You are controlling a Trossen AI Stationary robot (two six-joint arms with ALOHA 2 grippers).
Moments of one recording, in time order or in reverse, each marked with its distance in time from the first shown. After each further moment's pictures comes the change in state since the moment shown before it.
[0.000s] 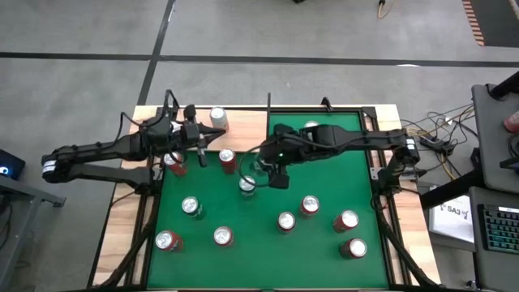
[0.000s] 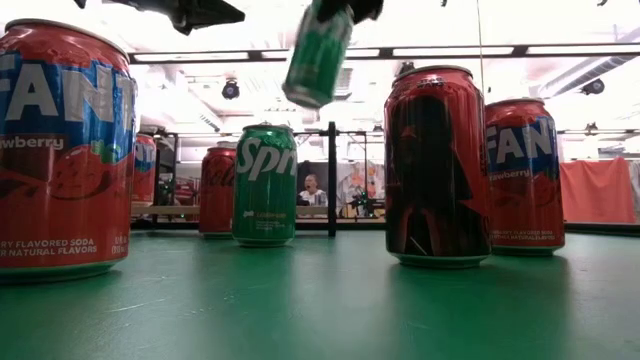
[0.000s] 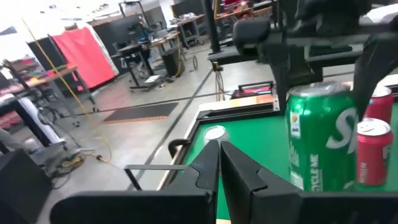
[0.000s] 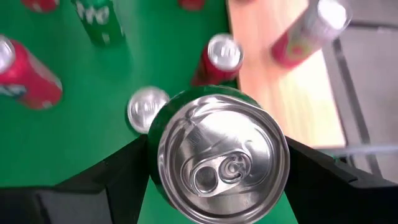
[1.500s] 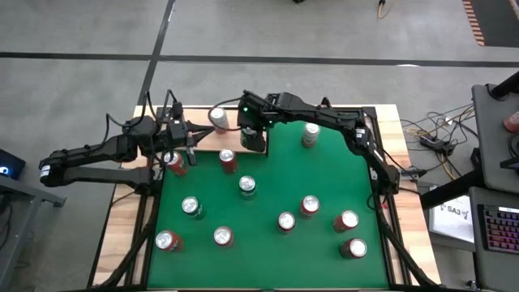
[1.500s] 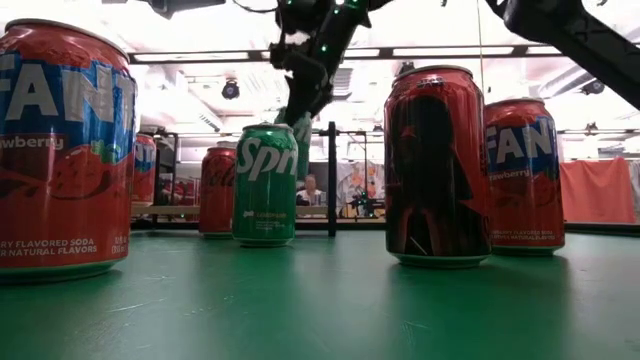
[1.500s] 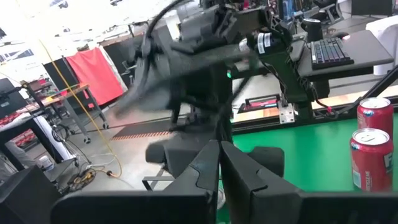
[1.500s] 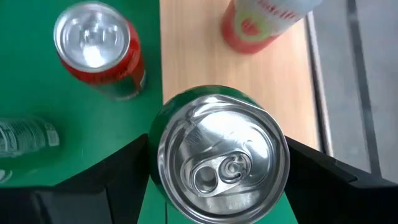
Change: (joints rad) left arm 0.001 -0.116 0.000 -0.051 -0.003 0.035; right arm -0.338 0.450 0.405 -0.105 -0.185 -0.270
